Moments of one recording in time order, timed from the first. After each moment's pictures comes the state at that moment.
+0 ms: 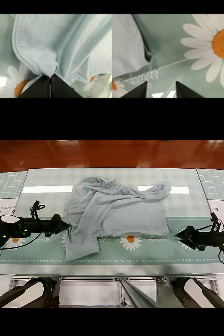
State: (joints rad) left arm 0.25 -1.18 0.57 0.64 -1.01 -1.22; right arm -0.61 -0.98 0.49 -0.96 1.16 1.30
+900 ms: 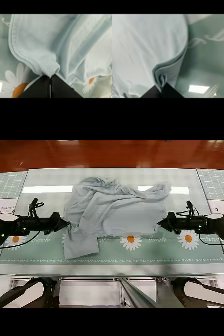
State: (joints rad) left arm 0.25 -1.17 0.60 0.65 -1.01 -1.22; right arm -0.33 -1.37 0.67 -0.57 1.04 1.13
